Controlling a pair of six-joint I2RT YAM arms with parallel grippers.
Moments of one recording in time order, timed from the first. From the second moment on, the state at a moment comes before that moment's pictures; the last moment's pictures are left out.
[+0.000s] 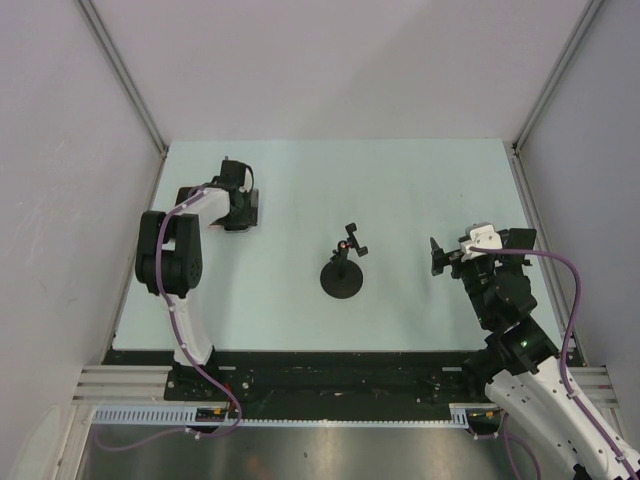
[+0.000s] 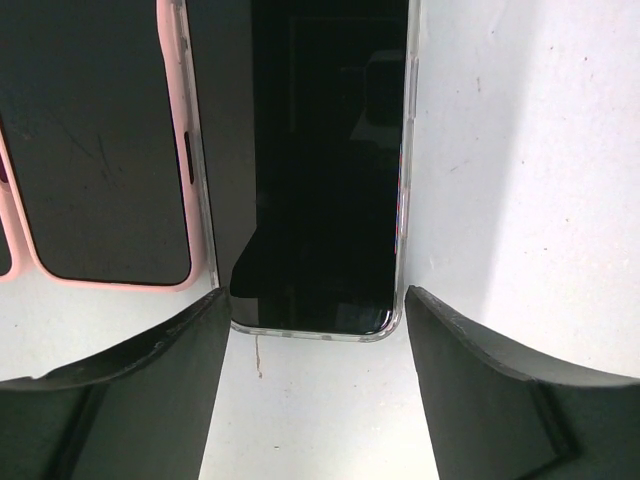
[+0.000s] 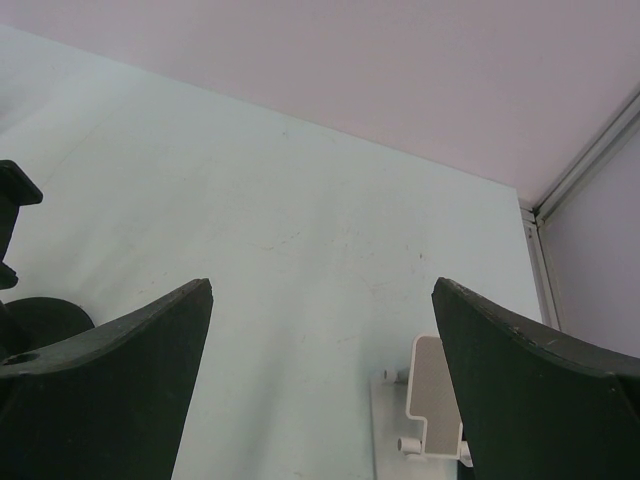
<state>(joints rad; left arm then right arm) -0.12 1.98 1.36 -0.43 -0.20 -0.07 0.52 0.41 0.50 -0.05 0.31 -0.23</state>
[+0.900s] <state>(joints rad) -0.12 1.75 1.17 -0.37 -0.15 -0.42 0.53 0.41 0.50 -0.05 0.30 -0.23</state>
